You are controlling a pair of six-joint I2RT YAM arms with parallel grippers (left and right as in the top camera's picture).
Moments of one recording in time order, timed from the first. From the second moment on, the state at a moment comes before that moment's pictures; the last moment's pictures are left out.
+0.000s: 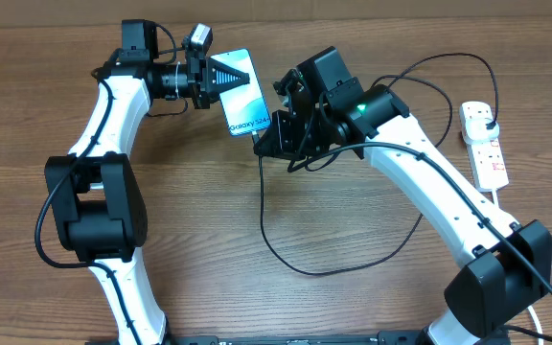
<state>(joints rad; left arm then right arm) 0.01 2.15 1.74 -0.61 1.50 -0.47 0.53 1.79 1.63 -0.87 -0.62 0.54</state>
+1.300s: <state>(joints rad) 0.01 2.15 1.74 -0.51 1.50 -0.61 0.47 1.81 1.63 -0.83 -0.77 0.45</state>
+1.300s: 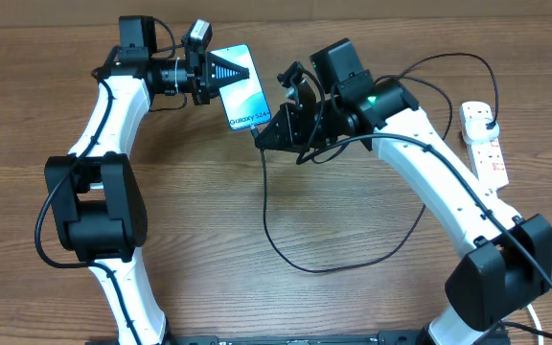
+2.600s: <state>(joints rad) 0.01 2.16 1.74 -0.50 1.47 -0.70 0.46 1.83 1.63 -0.79 -0.79 0.46</state>
